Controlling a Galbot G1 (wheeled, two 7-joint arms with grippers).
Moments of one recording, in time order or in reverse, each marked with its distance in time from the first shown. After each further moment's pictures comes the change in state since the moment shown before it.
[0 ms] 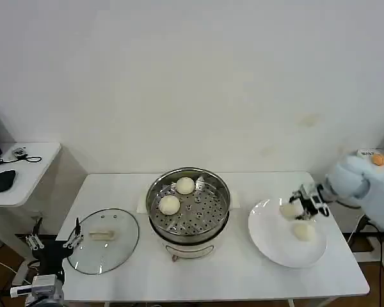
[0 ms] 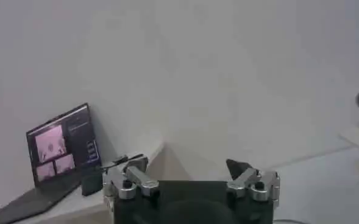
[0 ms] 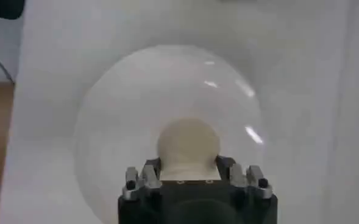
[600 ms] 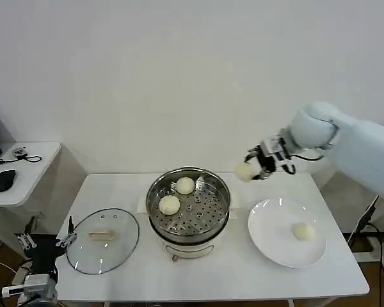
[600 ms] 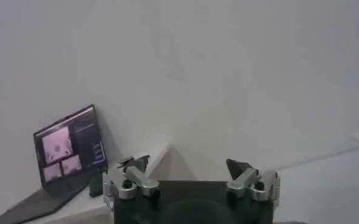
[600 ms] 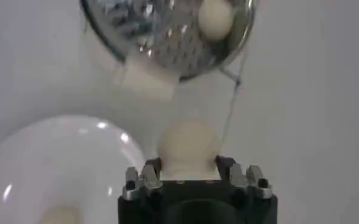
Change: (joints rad) left arm 0.003 0.013 -0.041 -0.005 -0.020 0.003 0.003; right arm 0.365 0.289 -0.261 0.046 0.201 -0.008 0.037
